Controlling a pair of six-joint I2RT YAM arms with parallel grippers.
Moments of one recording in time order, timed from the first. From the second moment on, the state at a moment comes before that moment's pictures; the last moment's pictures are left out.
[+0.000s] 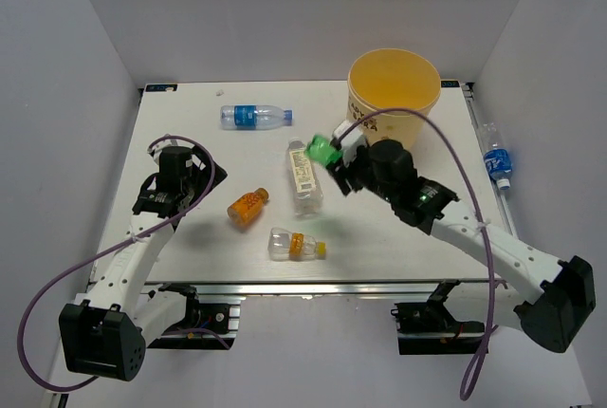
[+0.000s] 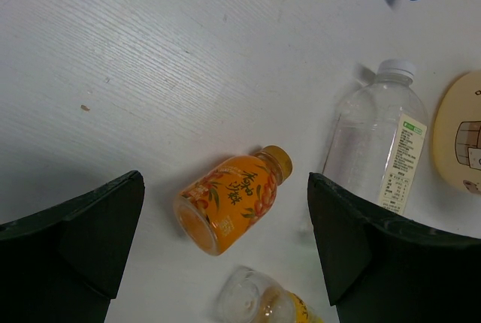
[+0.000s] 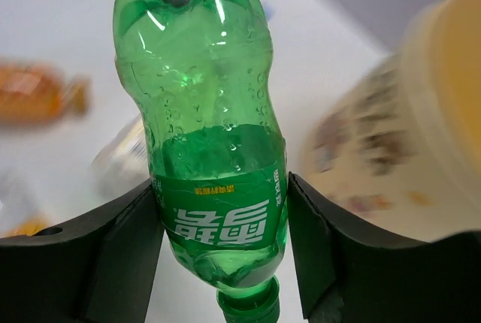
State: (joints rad) left arm -0.15 1.02 0.79 -0.47 -0.14 -0.77; right arm 0.80 1.14 0.95 -0.20 0.05 -0.26
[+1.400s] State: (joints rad) left arm -0.15 1.07 0.79 -0.53 -0.15 -0.78; right arm 0.65 1.30 1.22 -0.25 0.12 0.01
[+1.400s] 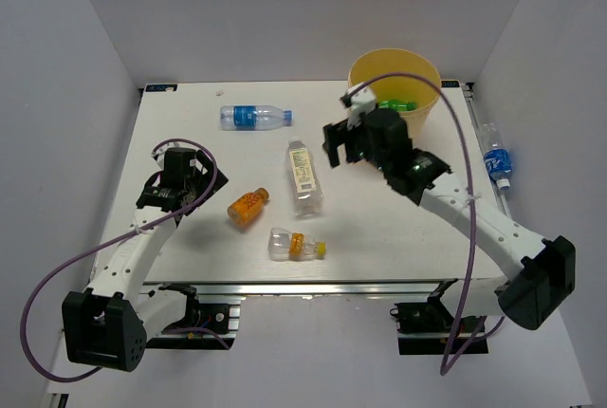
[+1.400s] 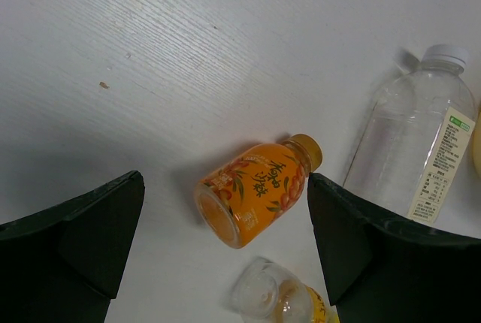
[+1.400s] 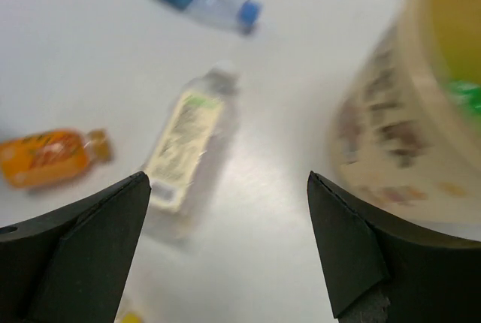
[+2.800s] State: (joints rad) left arm -0.15 1.07 0.84 -0.55 -0.06 -0.76; right arm 0.86 1.24 0.97 0.03 0.06 -0.28
